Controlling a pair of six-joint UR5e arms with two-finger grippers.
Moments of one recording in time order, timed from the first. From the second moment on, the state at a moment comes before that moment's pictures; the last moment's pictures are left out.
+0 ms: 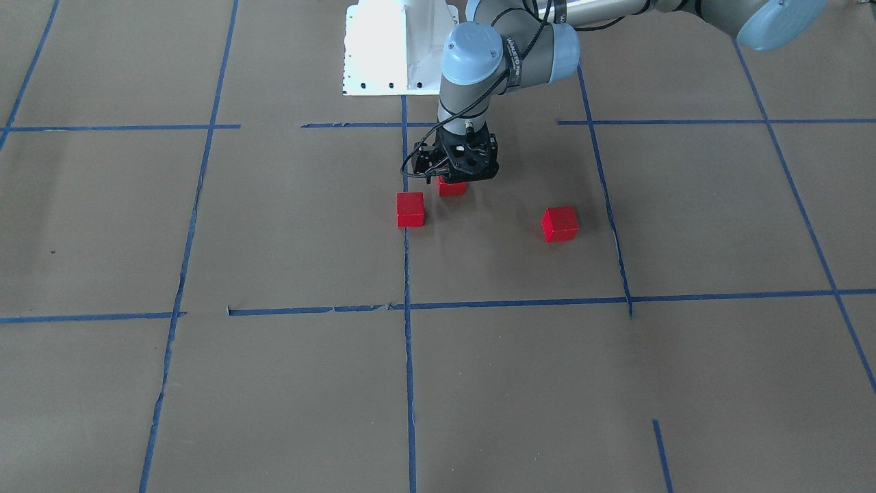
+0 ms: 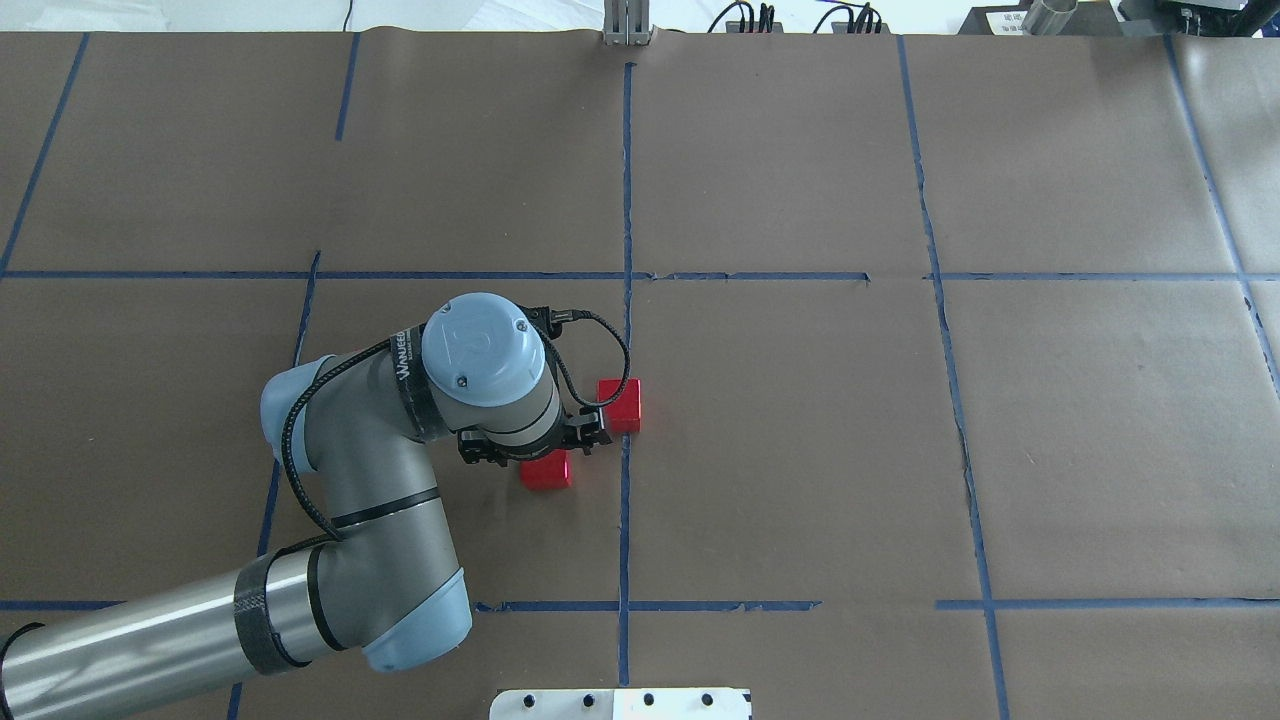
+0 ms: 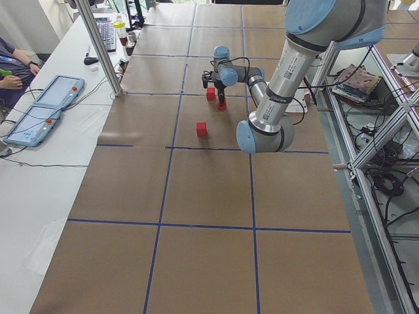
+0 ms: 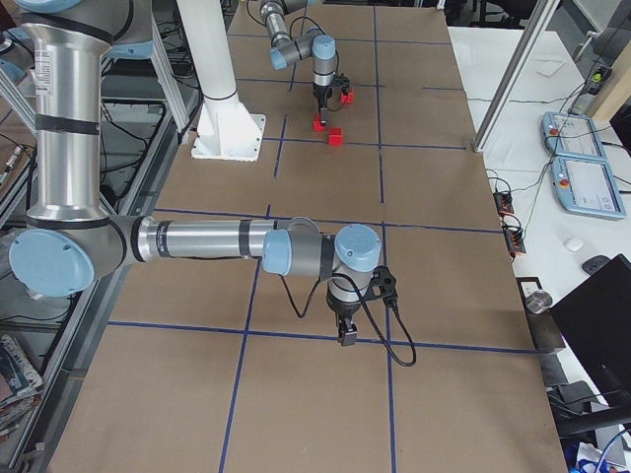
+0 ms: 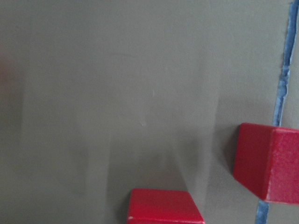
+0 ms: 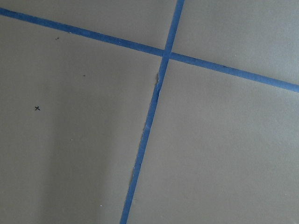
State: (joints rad) left arm -0.42 -2.23 -1.66 -1.60 -1.87 -1.41; right arm 1.54 -1.65 1.70 -1.67 2.29 -0.25
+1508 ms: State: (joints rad) left arm -0.54 -2.25 -1.68 -1.60 -1.88 -1.25; right arm 1.54 -1.65 1.71 -1.67 2.29 -0.25
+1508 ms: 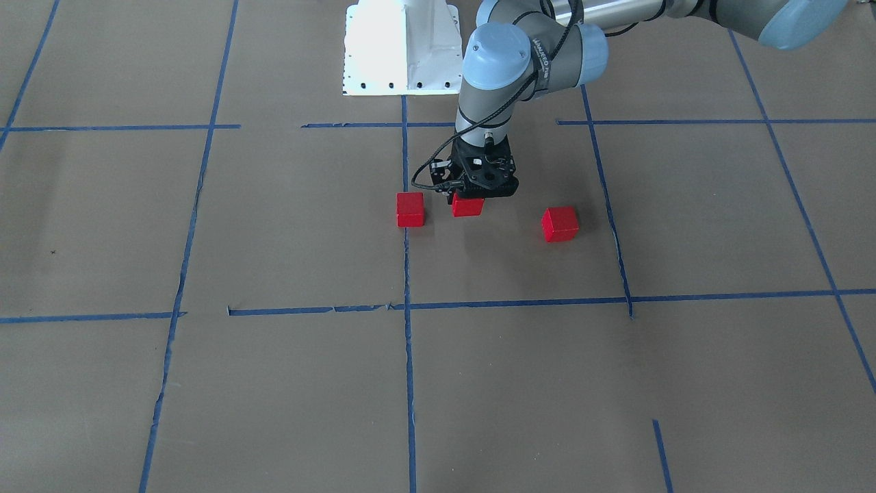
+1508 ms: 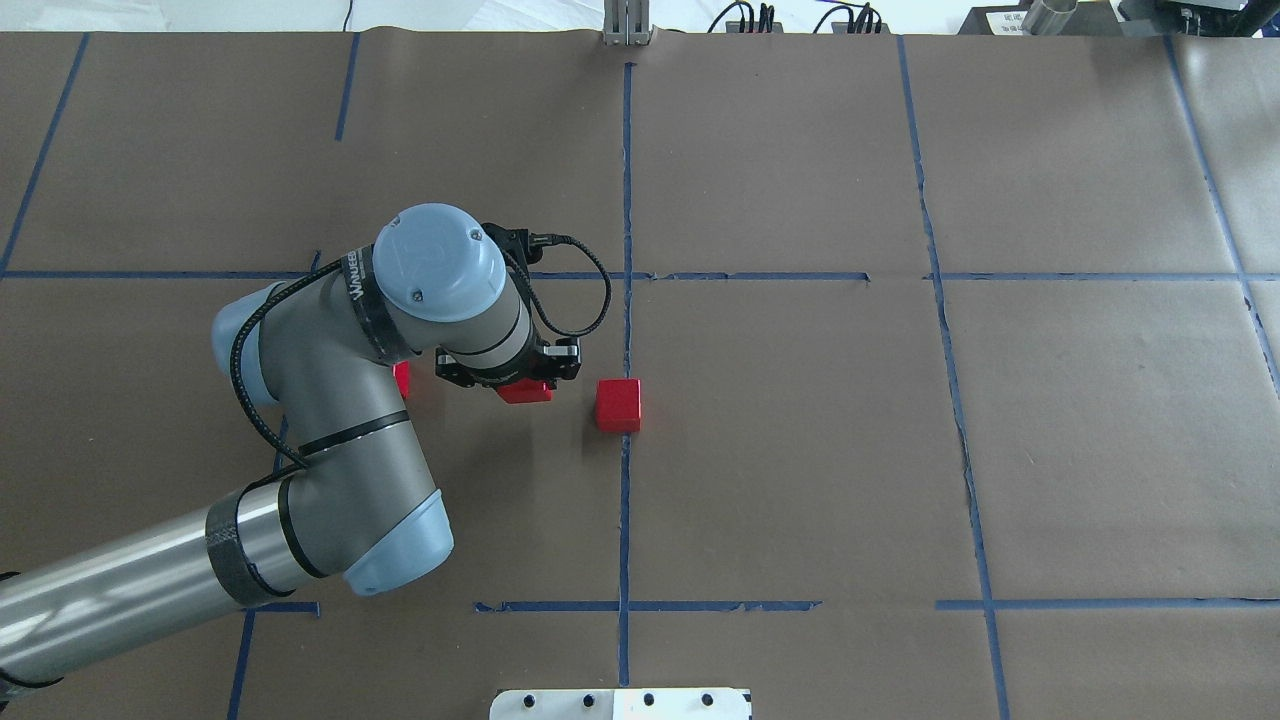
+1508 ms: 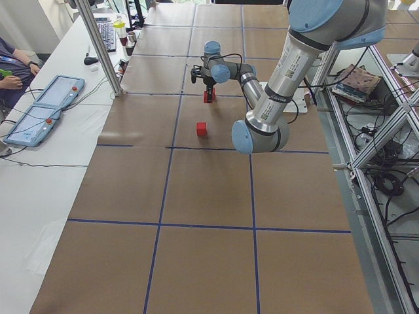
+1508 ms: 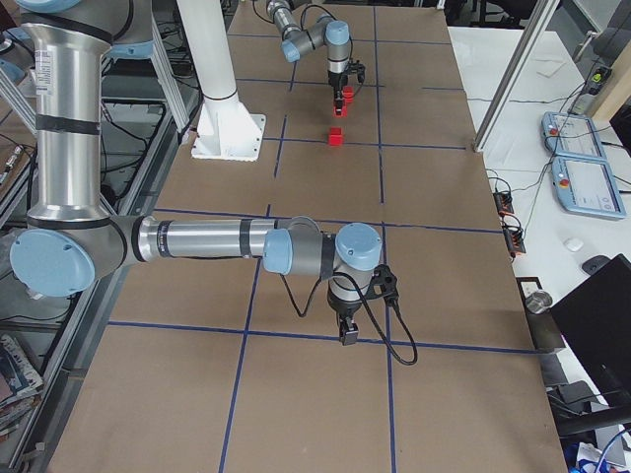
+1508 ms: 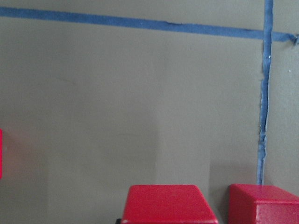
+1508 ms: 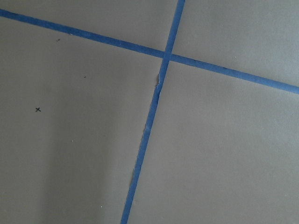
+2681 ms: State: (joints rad) left arm -0.54 -2.56 -1.24 -1.67 -1.88 -1.23; right arm 1.54 -1.65 1.71 -1.67 2.29 -0.25
